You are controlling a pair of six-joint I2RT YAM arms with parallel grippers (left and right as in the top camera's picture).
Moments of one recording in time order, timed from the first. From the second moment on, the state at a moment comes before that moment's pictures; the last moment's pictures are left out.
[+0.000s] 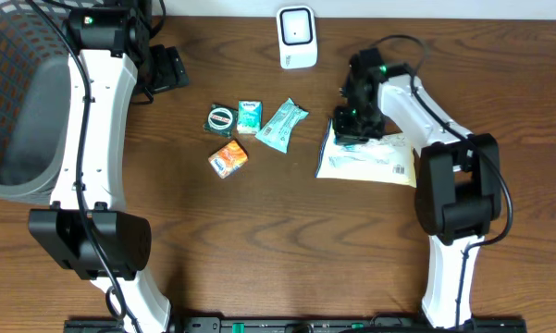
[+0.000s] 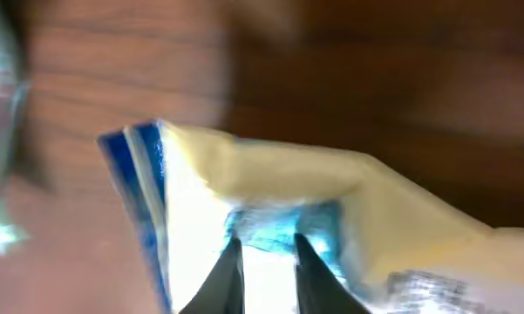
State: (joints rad) left arm -0.04 1.93 2.09 -1.41 -0.17 -0.38; right arm 0.26 2.21 1.77 -1.11 -0.25 0.27
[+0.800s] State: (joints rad) left arm -0.04 1.93 2.09 -1.41 -0.17 -0.38; right arm 0.24 2.17 1.65 -1.15 0.12 0.31
